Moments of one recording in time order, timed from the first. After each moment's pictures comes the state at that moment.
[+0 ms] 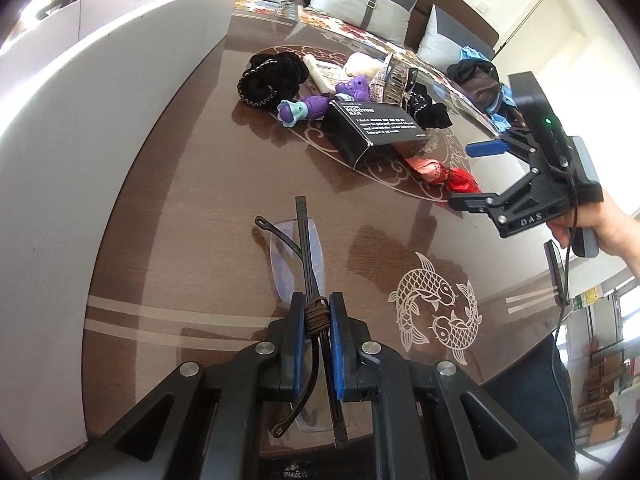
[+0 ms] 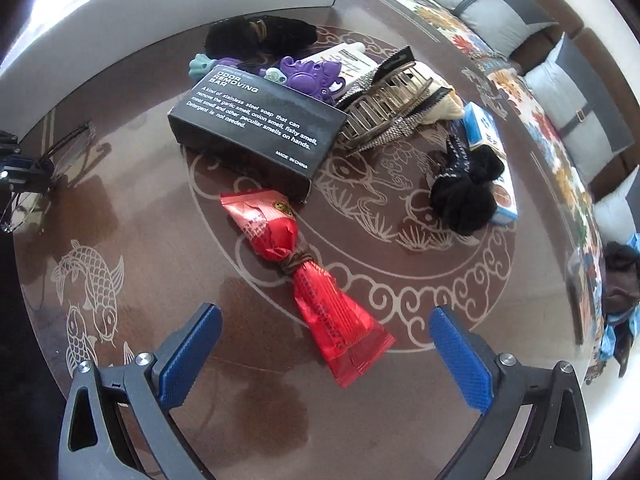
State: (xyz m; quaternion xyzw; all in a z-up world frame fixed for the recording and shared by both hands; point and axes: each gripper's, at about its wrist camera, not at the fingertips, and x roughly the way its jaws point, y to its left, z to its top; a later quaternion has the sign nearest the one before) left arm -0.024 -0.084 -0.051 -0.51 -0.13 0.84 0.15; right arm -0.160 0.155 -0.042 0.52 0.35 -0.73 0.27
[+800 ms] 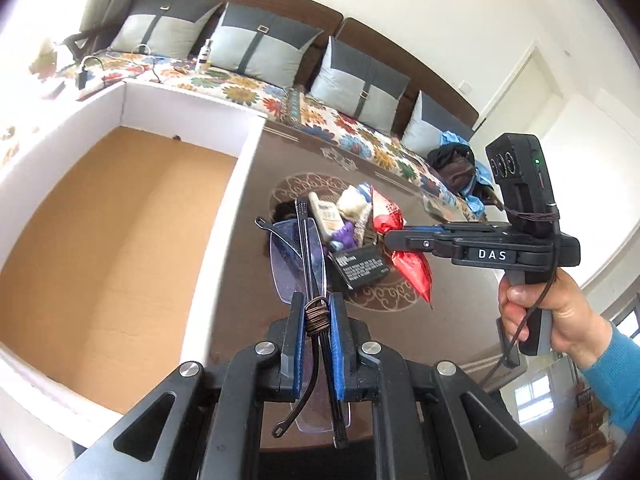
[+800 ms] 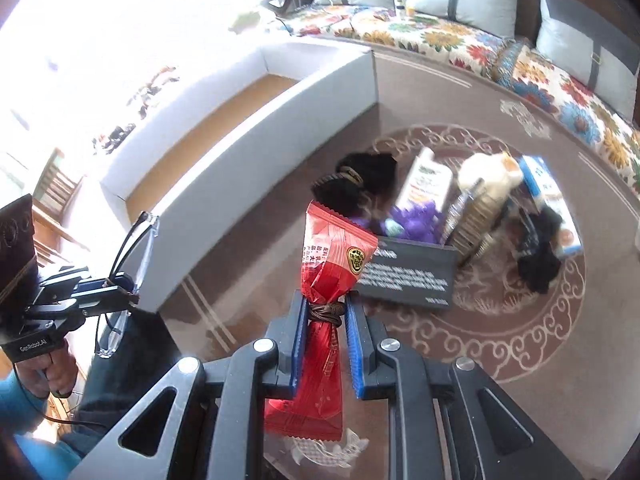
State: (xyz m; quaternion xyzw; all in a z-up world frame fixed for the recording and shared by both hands) left arm -0.011 -0.189 0.085 -0.39 -0.19 0.89 0.13; right arm -0.145 0.065 0.084 0.51 0.09 -0.78 0.36
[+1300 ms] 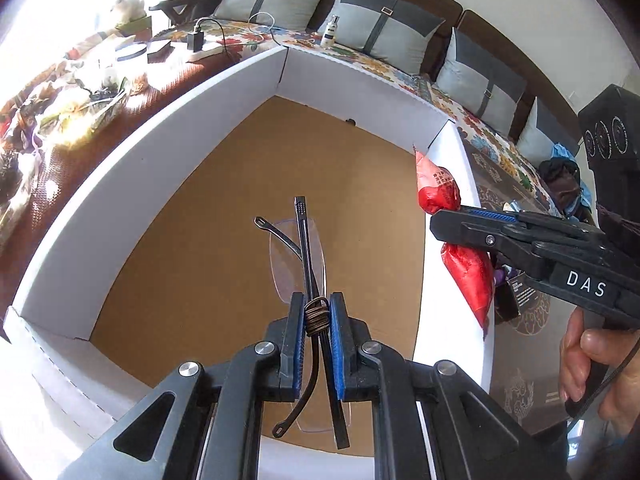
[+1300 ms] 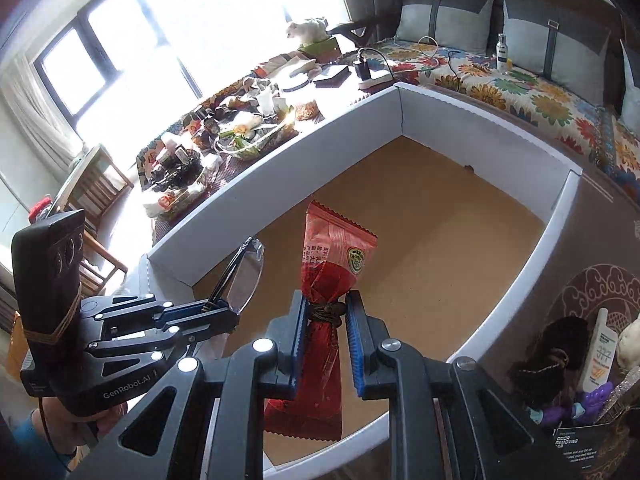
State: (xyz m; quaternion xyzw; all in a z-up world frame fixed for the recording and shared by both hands) left arm -0.051 -0.323 0.018 -0.48 -0.17 0.86 -0.04; right arm -0.155 -0.181 0.051 0.48 0.09 -0.77 0.42
